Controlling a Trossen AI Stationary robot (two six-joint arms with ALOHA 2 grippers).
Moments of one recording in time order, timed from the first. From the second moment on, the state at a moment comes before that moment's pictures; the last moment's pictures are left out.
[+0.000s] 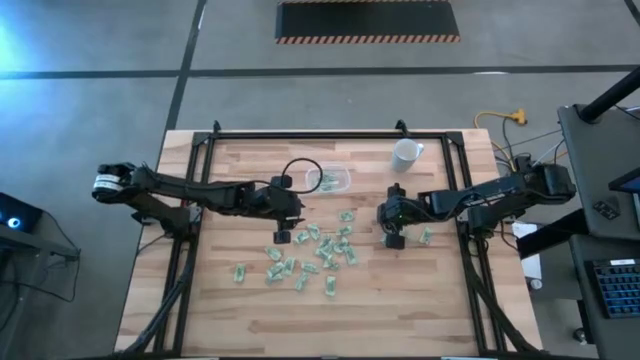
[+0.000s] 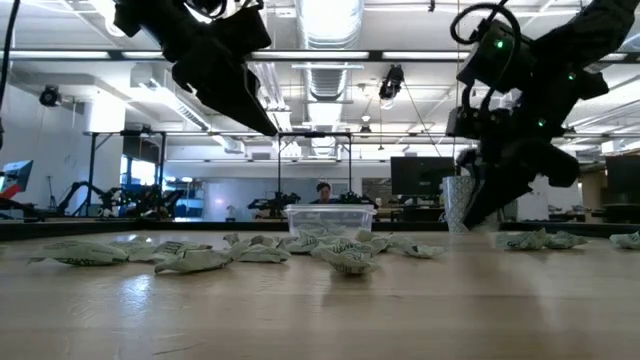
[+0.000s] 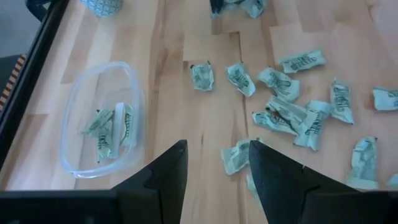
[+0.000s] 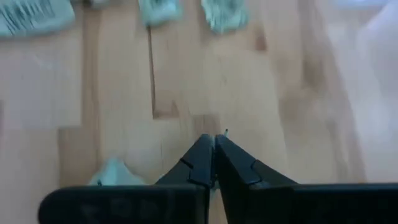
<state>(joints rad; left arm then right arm) -0.02 1.34 0.88 -0.26 -0.17 0.11 -0.02 1.33 0.50 -0.15 0.13 0.03</state>
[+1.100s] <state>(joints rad) -0.23 1.34 0.77 -0.41 -0.17 -0.15 -0.29 1.82 0.99 0.23 0.24 -0.13</state>
